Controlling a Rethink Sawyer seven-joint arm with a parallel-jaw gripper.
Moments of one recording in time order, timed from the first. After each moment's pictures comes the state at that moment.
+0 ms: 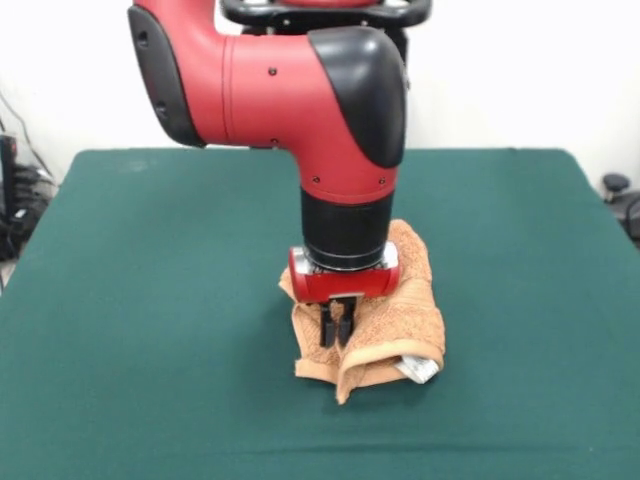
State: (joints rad) arm -0.31 -0.35 0.17 1.37 -0.29 0.51 1.61
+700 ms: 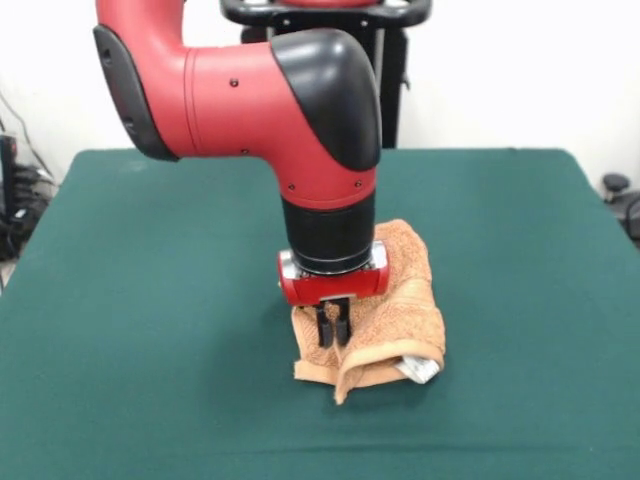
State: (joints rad) arm -0.41 -0.35 0.28 1.38 -0.33 0.58 1.61
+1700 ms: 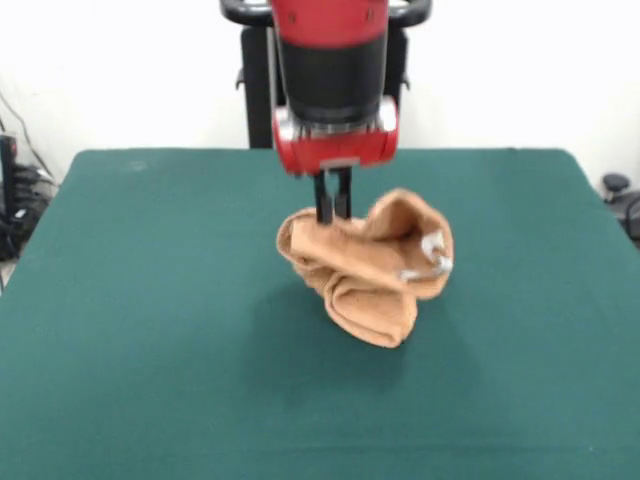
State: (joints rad) arm -0.42 -0.66 0.31 1.55 -0.30 0.81 1.61
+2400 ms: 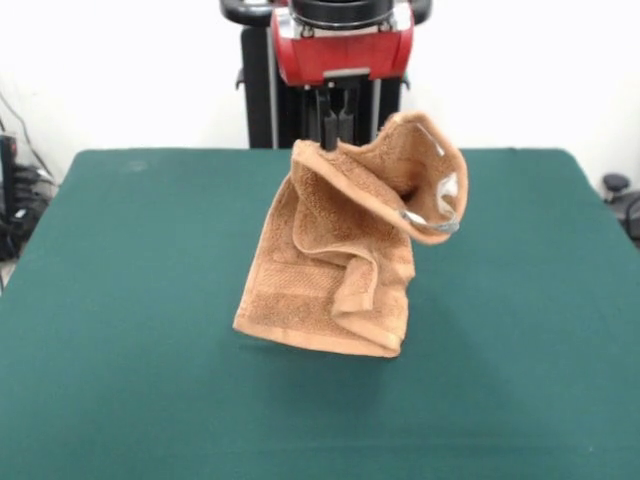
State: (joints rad) arm -0.41 -0.79 0.31 1.55 -0.24 0.94 1.61
